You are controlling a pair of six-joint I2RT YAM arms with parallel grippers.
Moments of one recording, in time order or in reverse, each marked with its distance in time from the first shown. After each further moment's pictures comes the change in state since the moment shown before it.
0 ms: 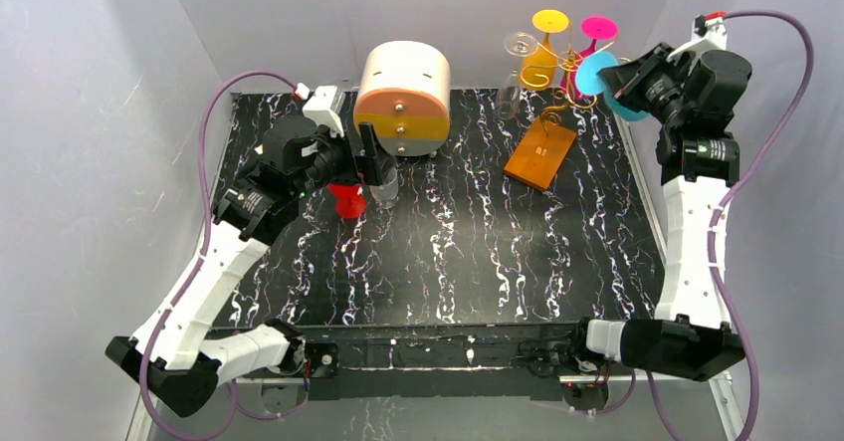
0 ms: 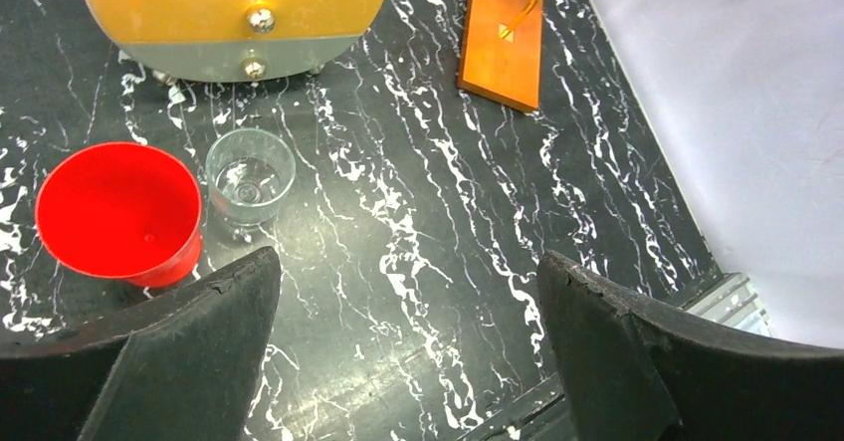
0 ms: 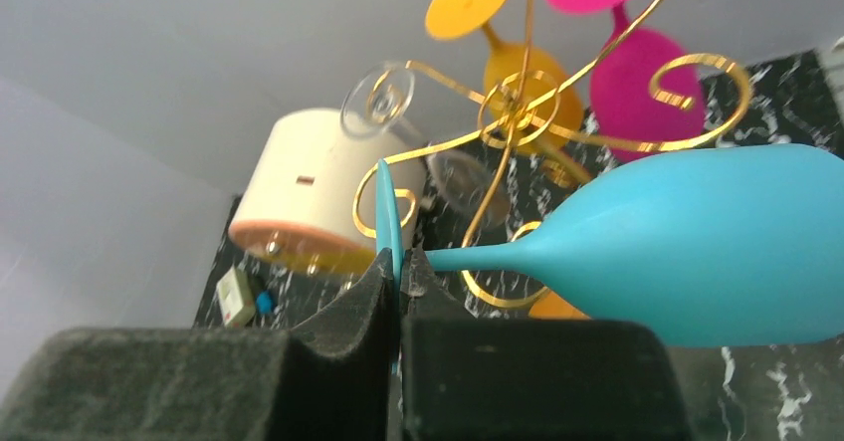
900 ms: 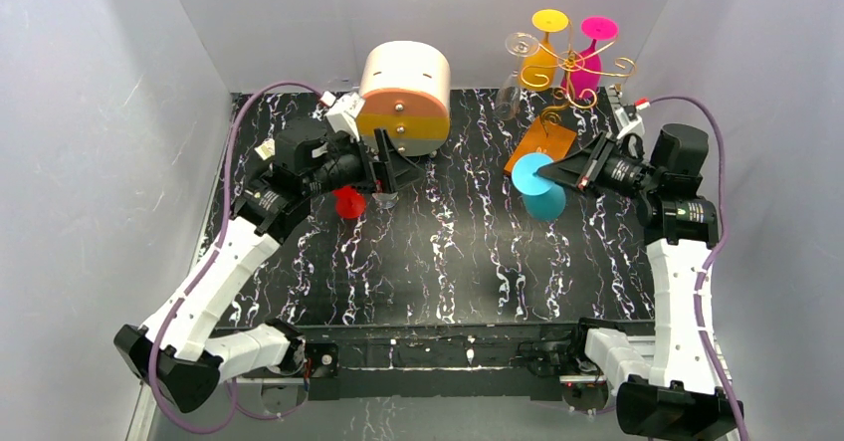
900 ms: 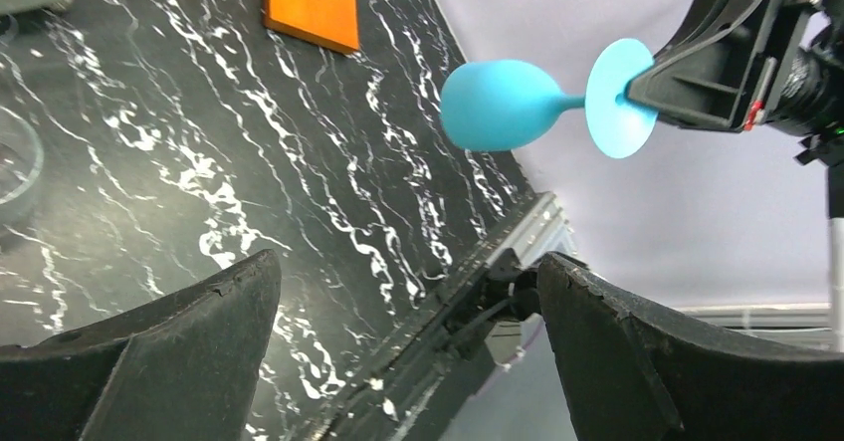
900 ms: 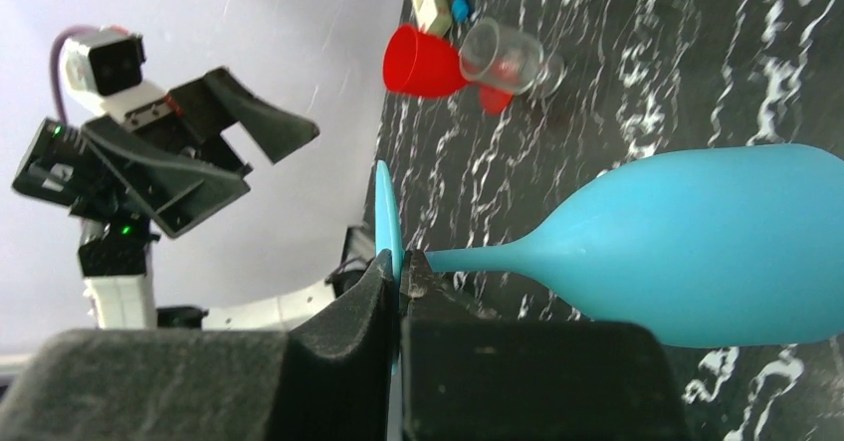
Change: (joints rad) left arm 0.000 0.016 -0.079 0.163 0.347 -0.182; right arm 0.045 -0.324 -0.412 -0.207 -0.528 0.175
